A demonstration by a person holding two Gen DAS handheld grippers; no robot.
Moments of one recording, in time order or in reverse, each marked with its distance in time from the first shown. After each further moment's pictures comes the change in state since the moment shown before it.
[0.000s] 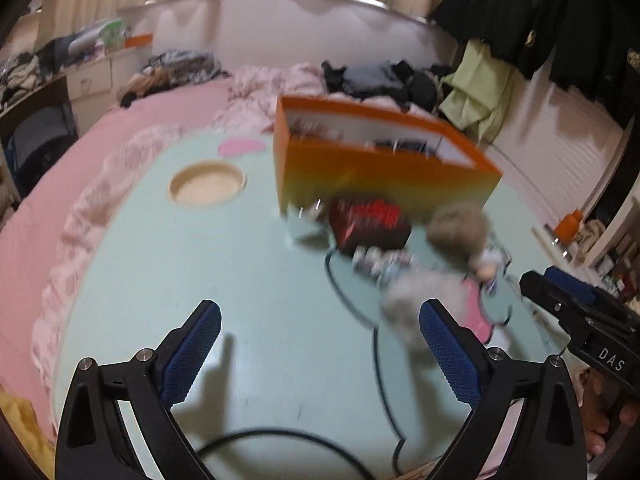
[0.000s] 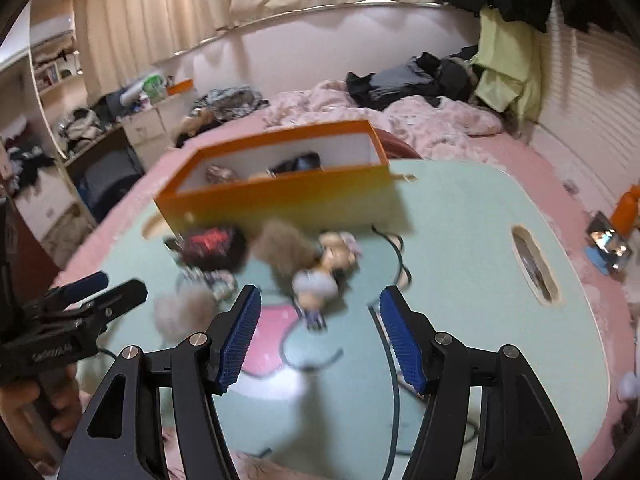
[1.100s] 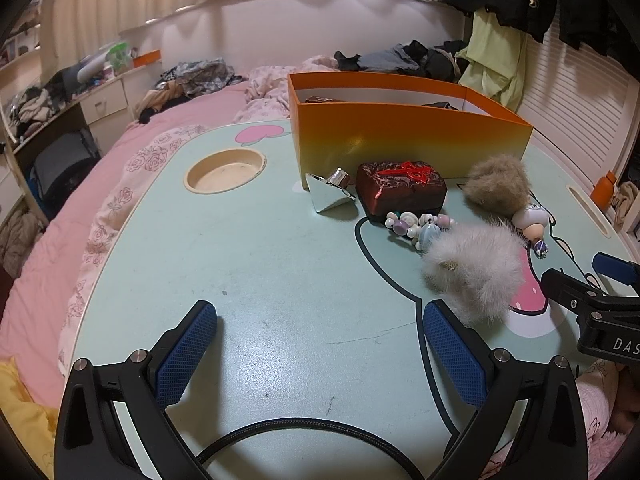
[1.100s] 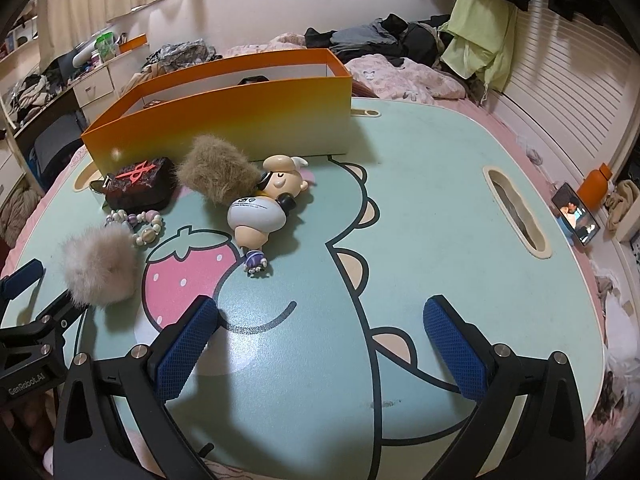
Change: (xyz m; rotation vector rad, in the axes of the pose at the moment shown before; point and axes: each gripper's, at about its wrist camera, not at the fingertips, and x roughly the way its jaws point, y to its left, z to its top) left arm 0.012 -0.007 -0.013 0.100 -0.001 0.139; right arm 0.034 -0.012 -0.018 -0.002 0.146 -0.171
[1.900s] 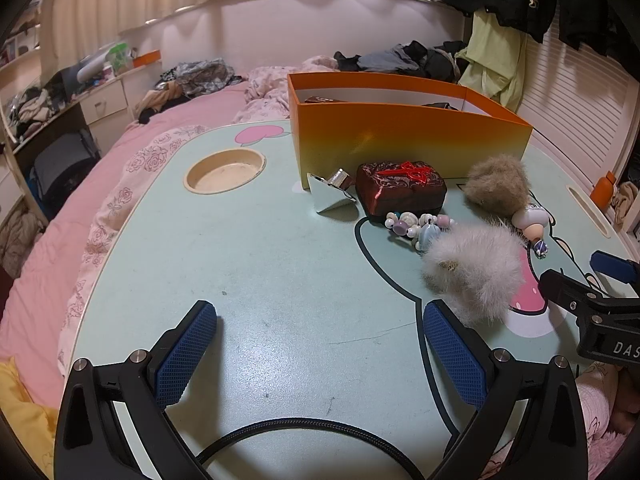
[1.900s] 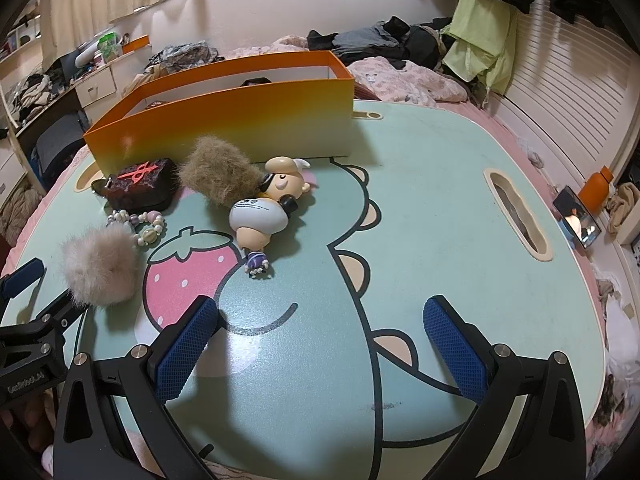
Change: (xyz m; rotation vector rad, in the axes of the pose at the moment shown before) left arm 0.000 0.000 -0.001 0.000 -0.001 0.000; right arm -0.002 0.002 0.002 -0.020 -0.011 0.020
